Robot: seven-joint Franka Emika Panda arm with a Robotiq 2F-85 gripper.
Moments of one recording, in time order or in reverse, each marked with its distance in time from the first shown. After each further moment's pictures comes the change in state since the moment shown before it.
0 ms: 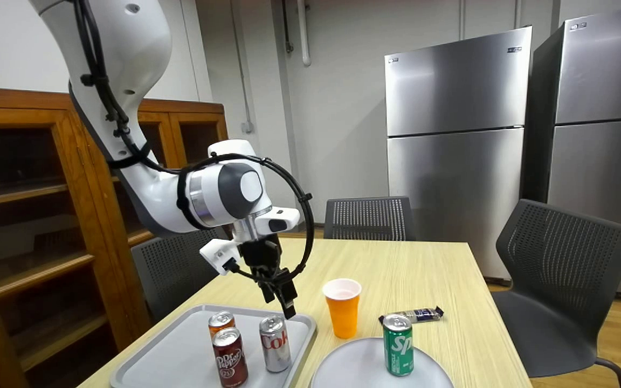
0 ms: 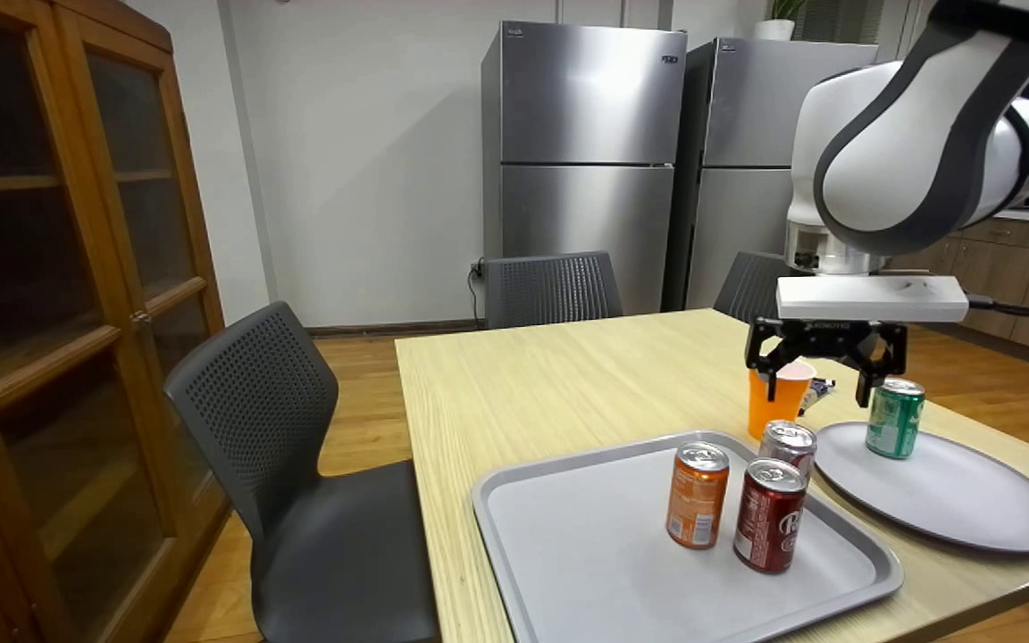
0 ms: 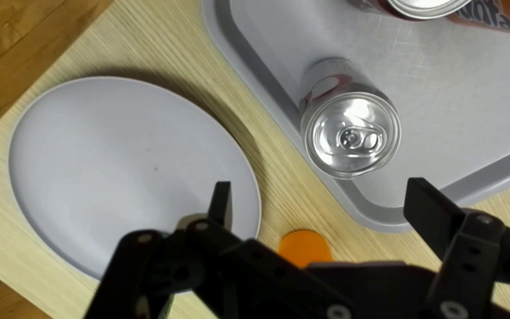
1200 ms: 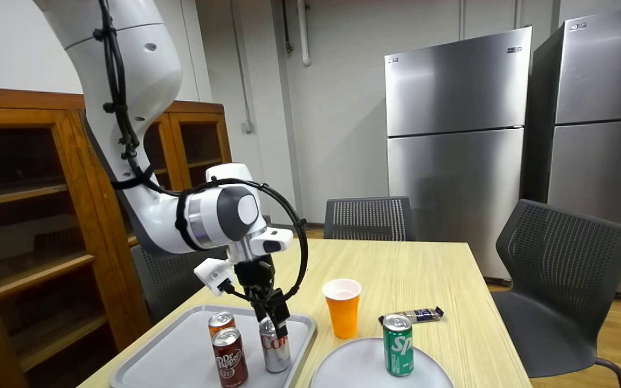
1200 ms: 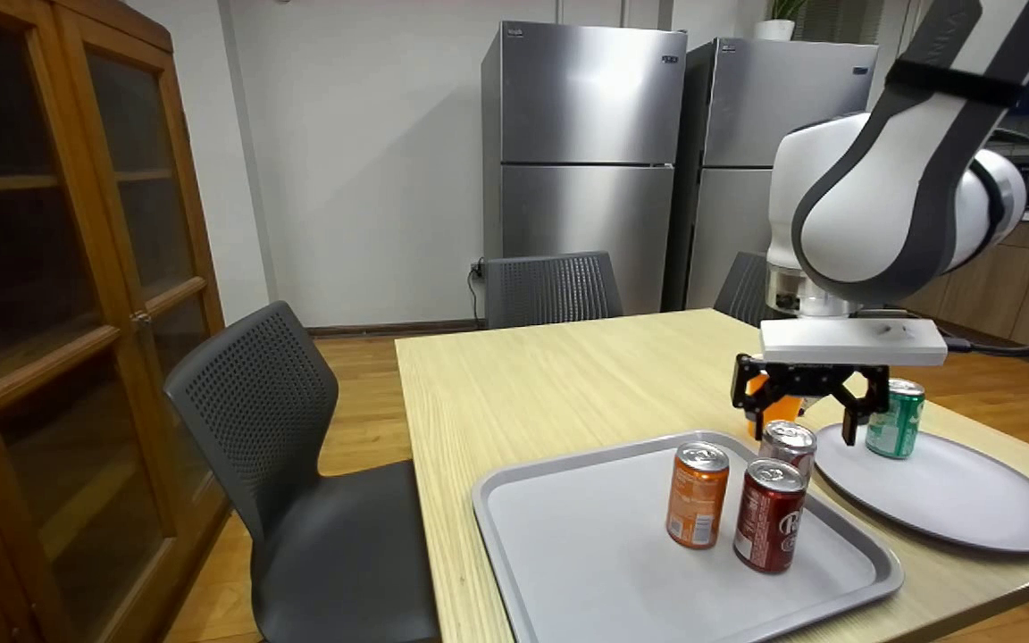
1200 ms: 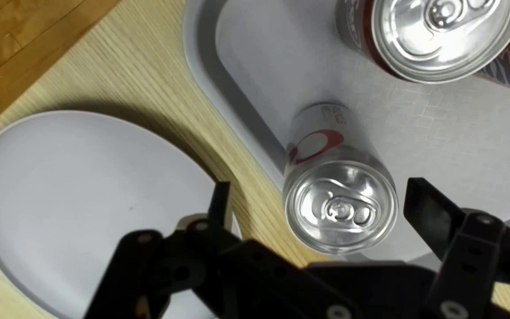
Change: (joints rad) arm 0.018 0.113 0.025 0.013 0.019 0.051 0.004
